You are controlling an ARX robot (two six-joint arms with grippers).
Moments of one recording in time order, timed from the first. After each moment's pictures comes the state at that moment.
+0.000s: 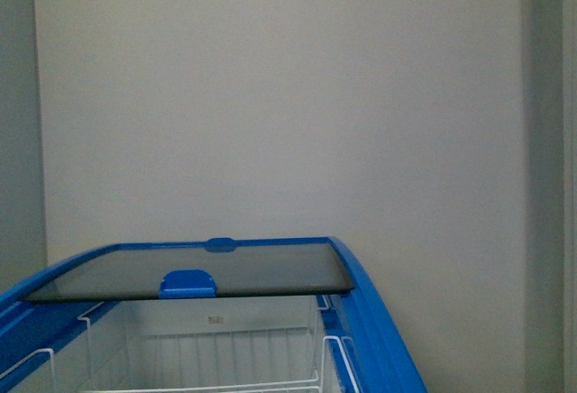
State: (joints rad) left arm 0.00 0.00 0.02 -0.01 0.00 -0.01; right arm 0.00 0.09 0.09 -0.02 0.00 -0.01
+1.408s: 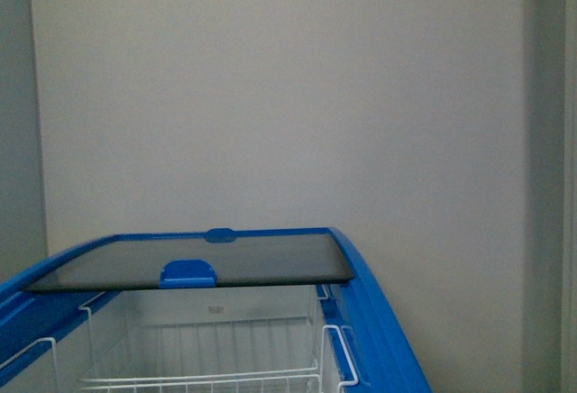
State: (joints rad) left arm 0.00 0.00 0.02 -0.01 0.00 -0.01; right arm 0.00 0.01 0.02 0.00 0.00 -0.01
